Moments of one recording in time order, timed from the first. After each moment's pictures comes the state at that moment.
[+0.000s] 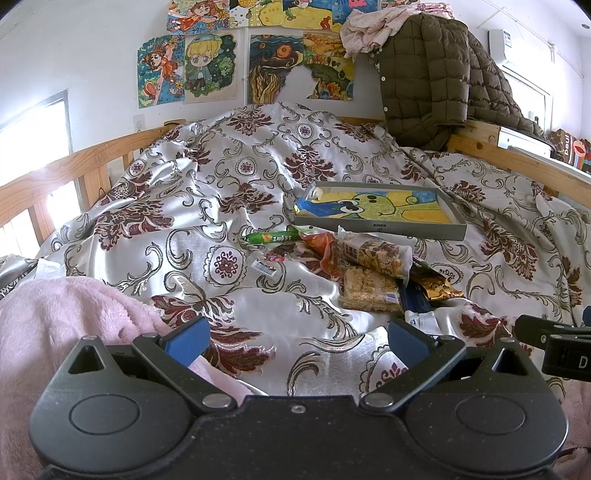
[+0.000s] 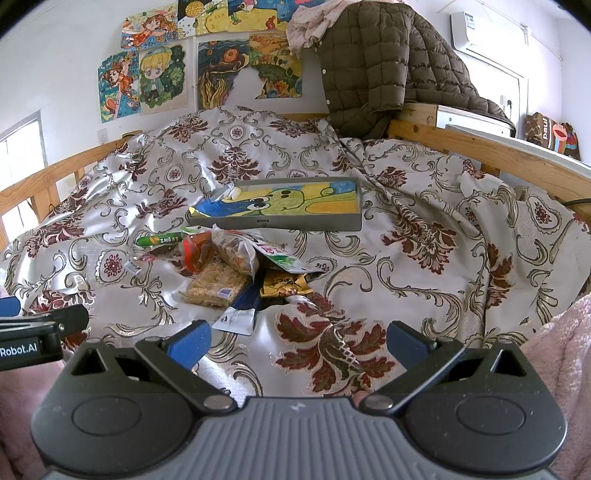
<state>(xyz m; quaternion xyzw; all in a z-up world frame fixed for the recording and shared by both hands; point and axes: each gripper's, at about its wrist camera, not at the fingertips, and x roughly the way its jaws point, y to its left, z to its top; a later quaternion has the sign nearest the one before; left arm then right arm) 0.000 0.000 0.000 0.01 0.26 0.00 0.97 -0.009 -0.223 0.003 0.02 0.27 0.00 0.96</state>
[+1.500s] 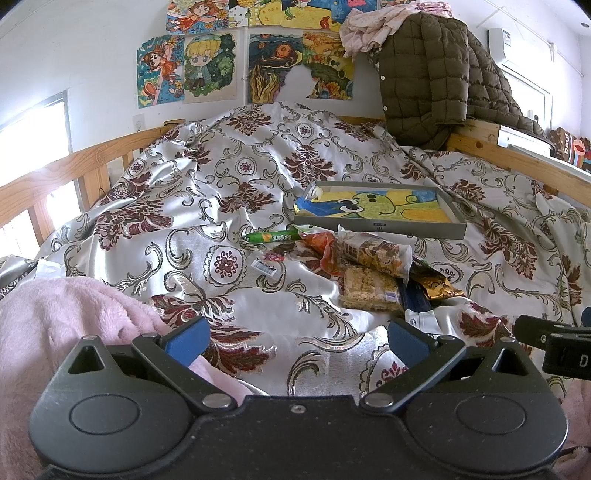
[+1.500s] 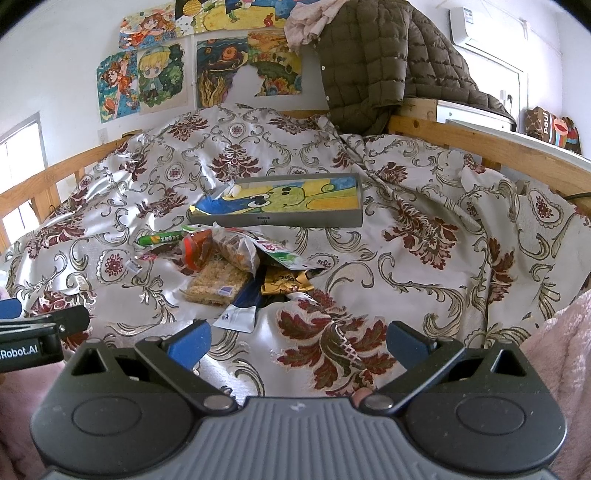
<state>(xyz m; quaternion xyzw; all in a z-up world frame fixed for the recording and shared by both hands) 0.000 0.000 0.000 0.01 0.26 0.00 0.97 -0.008 -0.225 0.001 0.03 0.27 0.00 0.96</state>
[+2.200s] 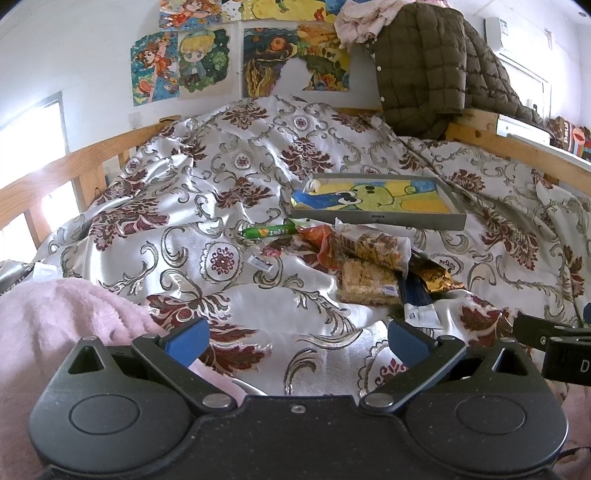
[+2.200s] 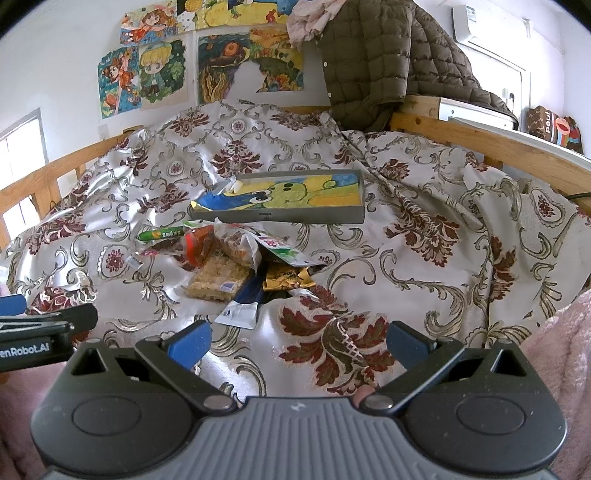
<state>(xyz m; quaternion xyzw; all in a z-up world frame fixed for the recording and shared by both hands) 0.006 -0.005 0.000 0.02 0.27 0.00 0.96 -0.007 -0.223 0.001 0.03 0.28 0.00 0.96</state>
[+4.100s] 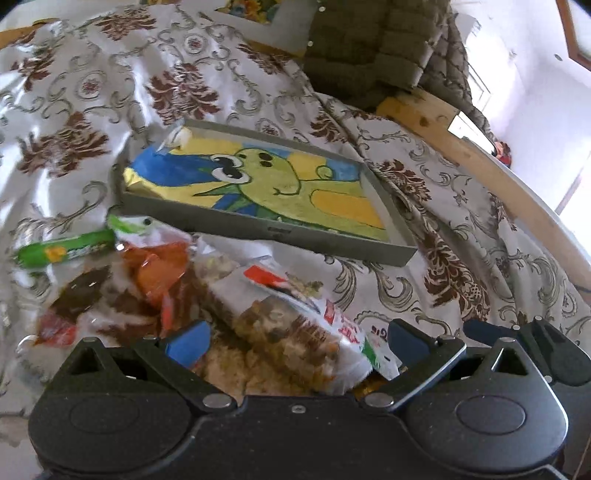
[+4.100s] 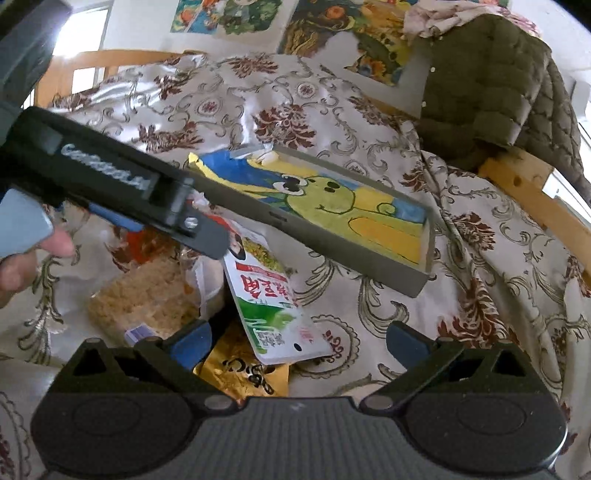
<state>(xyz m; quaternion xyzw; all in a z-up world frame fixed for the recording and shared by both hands) 0.274 -0.042 -0.053 -0.11 0.36 -0.22 0.90 0.195 -0.210 -0.047 -0.18 0.29 0.08 0.94</state>
